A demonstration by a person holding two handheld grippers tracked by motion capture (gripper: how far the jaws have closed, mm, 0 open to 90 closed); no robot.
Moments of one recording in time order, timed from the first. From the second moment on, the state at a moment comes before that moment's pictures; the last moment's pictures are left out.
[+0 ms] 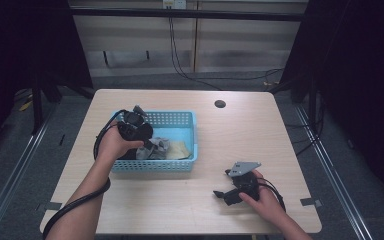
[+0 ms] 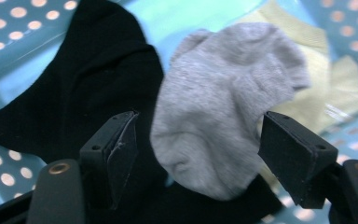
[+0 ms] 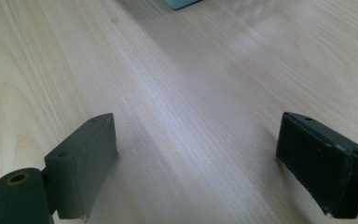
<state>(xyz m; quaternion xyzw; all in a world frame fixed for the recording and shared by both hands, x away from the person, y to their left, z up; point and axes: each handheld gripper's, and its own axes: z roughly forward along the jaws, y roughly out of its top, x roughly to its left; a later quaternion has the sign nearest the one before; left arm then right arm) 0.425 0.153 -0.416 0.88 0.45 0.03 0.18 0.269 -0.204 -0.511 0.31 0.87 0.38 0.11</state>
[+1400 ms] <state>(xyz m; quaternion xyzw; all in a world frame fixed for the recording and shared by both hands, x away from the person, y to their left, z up) 0.416 0.153 -0.358 0.91 0.39 0.02 0.15 0.269 -0.204 -0.511 0.31 0.87 0.38 0.11</state>
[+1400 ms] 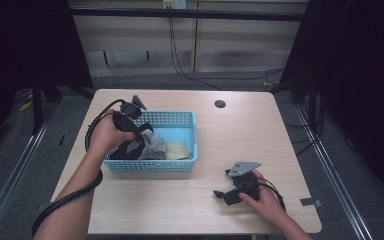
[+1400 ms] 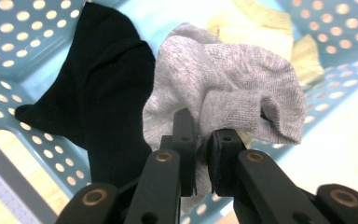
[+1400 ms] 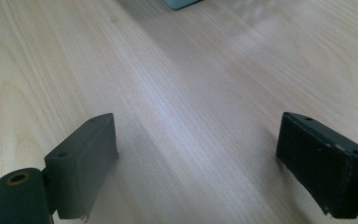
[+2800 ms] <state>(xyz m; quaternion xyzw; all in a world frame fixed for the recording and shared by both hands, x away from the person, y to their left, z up) 0.326 0.121 -0.377 0.95 0.28 -0.05 0.16 0.269 -0.204 -0.511 0.31 0.87 0.38 0.11</state>
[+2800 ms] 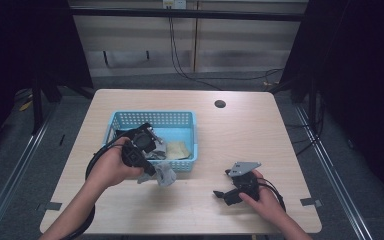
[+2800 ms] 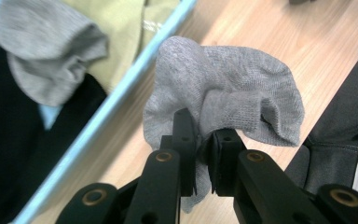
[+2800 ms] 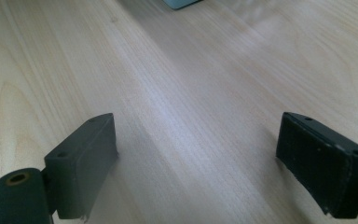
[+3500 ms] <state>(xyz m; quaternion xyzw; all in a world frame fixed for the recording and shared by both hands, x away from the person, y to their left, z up) 0.323 0.104 -0.420 0.95 0.27 -0.06 0.14 0.269 -0.204 -0.511 0.31 0.87 0.38 0.11</state>
